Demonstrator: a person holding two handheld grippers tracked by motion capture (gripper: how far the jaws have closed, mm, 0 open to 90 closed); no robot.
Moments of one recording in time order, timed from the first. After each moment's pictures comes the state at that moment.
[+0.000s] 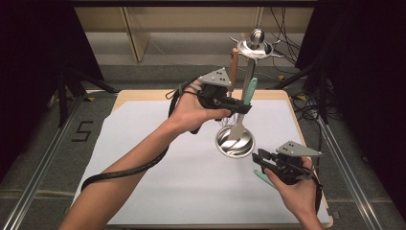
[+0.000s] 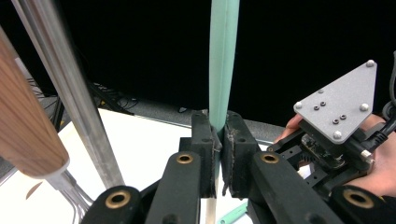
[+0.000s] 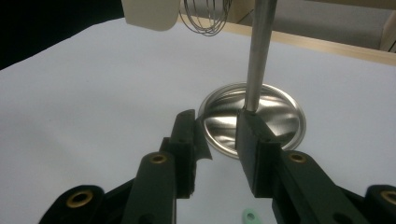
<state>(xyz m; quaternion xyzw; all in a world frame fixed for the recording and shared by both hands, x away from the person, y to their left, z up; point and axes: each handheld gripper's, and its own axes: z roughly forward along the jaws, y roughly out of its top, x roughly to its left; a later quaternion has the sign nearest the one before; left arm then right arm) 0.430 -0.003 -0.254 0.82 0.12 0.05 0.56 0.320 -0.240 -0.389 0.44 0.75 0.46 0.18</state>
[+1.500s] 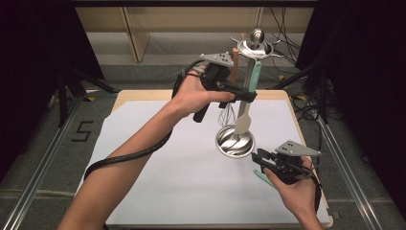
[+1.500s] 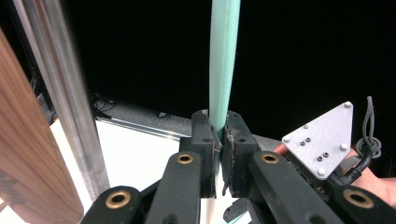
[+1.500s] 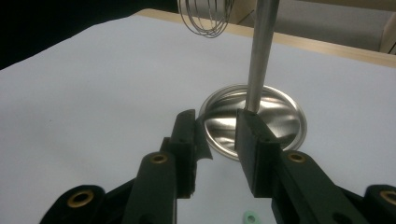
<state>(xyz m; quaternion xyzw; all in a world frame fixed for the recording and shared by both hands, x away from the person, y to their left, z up) 0.454 -0.009 -0.232 0.81 0.13 -0.01 0.57 0.321 -0.238 -0.389 0.44 0.75 0.46 0.18</state>
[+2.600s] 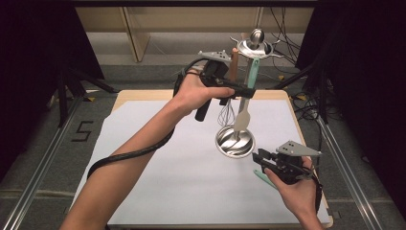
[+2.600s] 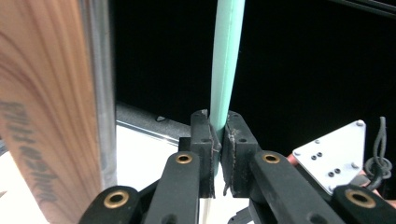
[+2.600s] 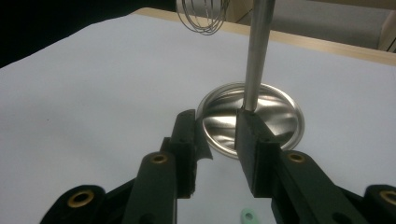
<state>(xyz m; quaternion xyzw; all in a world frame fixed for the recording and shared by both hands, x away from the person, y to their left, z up) 0.468 -0.008 -0.240 0.79 0.17 -0.02 0.58 0.324 -0.243 -0.390 0.42 0.76 0.46 0.20</state>
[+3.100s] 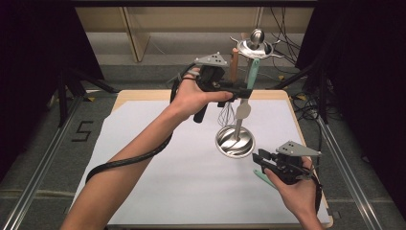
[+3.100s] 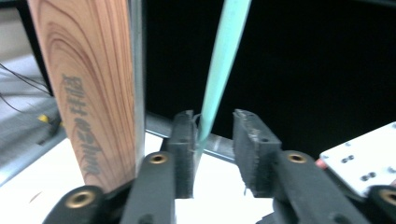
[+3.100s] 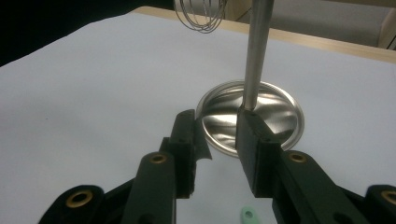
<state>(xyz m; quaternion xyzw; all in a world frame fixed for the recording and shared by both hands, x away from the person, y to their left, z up) 0.460 0.000 -0.248 0.78 0.18 0.05 0.60 0.322 -0.240 -0.392 0.45 0.74 0.46 0.18</state>
